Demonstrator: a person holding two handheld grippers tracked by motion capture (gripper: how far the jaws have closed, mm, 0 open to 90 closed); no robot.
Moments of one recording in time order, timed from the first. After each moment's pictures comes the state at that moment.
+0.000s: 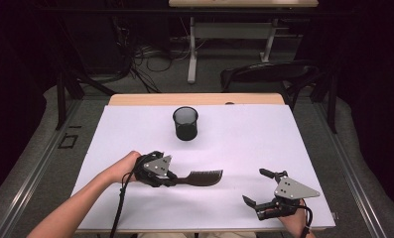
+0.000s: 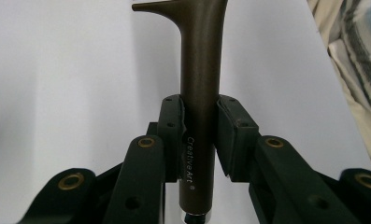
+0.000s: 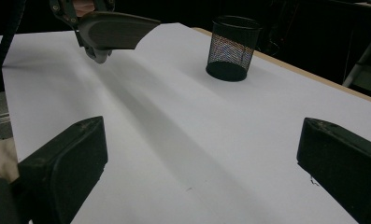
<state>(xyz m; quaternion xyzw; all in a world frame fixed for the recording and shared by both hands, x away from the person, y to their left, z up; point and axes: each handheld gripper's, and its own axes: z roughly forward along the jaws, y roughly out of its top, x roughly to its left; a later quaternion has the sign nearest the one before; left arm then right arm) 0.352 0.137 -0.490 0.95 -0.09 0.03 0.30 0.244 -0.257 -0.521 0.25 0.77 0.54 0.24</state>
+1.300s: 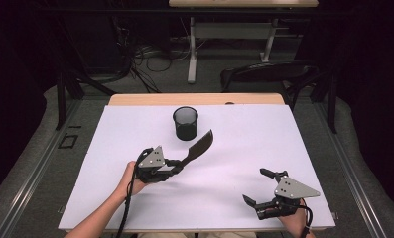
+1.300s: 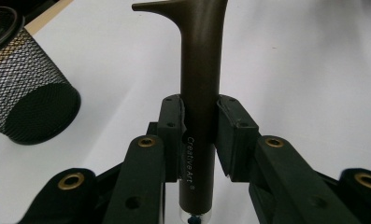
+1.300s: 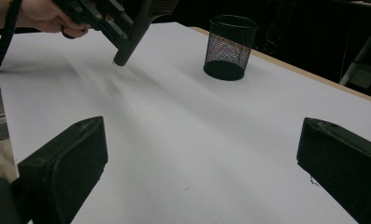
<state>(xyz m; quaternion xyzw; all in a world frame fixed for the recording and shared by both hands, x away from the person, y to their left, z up) 0.346 0.143 -0.512 0.88 0.12 0.12 0.45 0.244 -0.257 -0.521 0.25 0.76 0.54 0.24</state>
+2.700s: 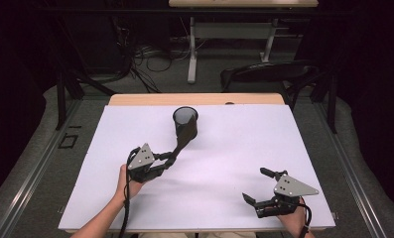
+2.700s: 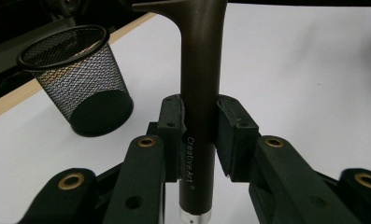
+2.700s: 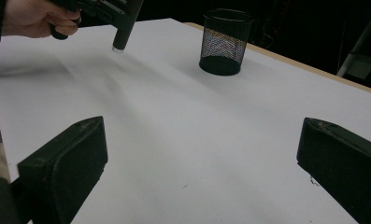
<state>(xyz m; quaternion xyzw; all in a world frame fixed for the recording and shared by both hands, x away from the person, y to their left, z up) 0.341 0.162 -0.514 0.82 0.20 0.19 0.50 0.247 -0.256 -0.522 0.27 0.76 0.54 0.24</state>
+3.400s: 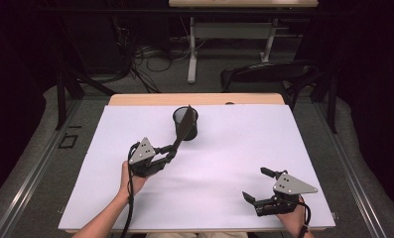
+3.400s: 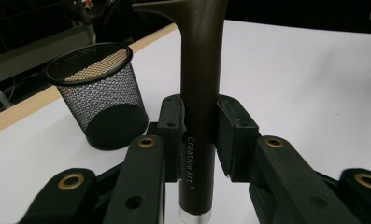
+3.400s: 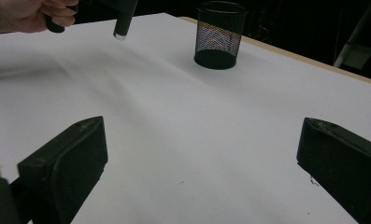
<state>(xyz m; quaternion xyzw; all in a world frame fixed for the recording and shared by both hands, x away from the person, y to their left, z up) 0.349 0.156 -0.504 0.79 0.23 0.20 0.53 0.250 -0.256 -0.524 0.29 0.76 0.53 0.23</state>
